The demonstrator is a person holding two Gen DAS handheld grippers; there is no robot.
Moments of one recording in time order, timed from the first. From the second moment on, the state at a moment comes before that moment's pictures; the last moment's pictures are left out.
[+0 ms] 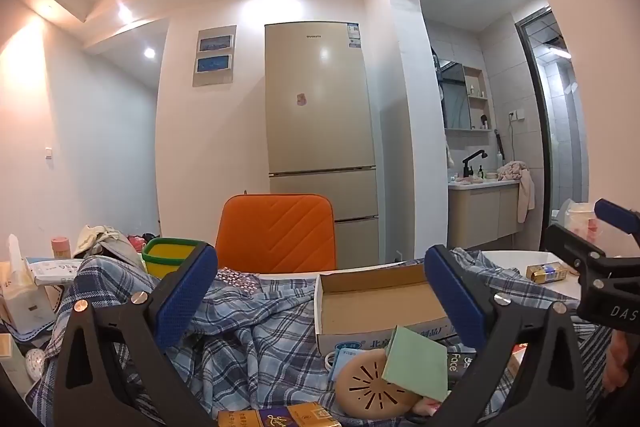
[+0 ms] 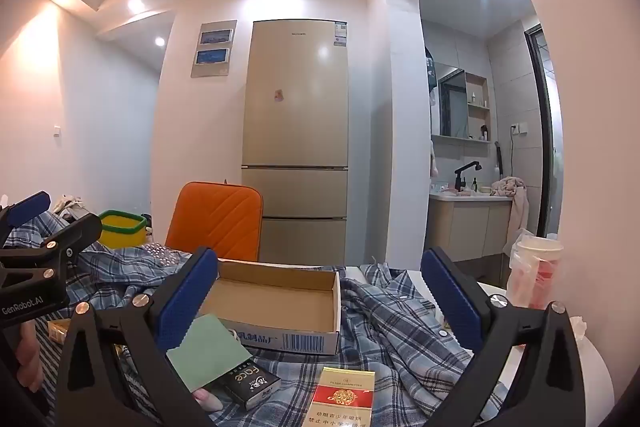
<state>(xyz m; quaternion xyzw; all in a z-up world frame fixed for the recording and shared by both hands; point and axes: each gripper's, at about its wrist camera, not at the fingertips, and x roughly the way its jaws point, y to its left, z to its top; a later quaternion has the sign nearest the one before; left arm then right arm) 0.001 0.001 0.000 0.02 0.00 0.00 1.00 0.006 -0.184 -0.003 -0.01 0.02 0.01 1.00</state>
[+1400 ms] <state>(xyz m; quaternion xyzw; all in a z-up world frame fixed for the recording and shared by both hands) 0.003 0.001 0.001 0.02 0.01 -0.01 1.00 0.005 -0.175 -0.005 -0.04 0.02 0.02 1.00</state>
